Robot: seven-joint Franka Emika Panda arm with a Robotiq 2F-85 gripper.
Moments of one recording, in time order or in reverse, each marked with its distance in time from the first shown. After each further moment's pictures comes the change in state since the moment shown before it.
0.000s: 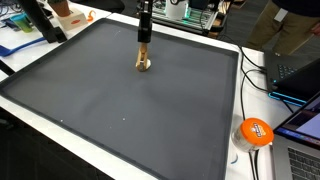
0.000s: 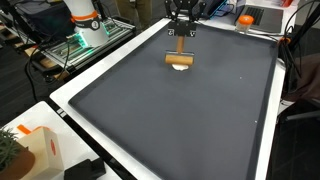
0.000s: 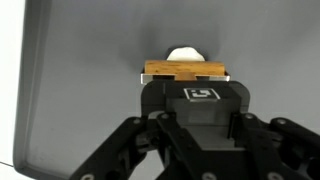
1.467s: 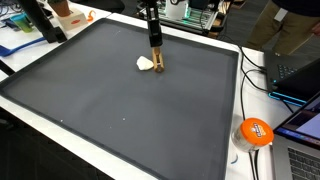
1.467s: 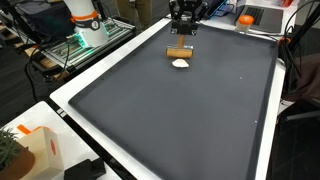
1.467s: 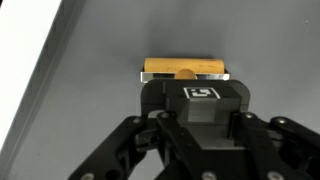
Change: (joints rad) arm -0.003 0.086 -0.010 0.119 0.257 -0.160 -0.294
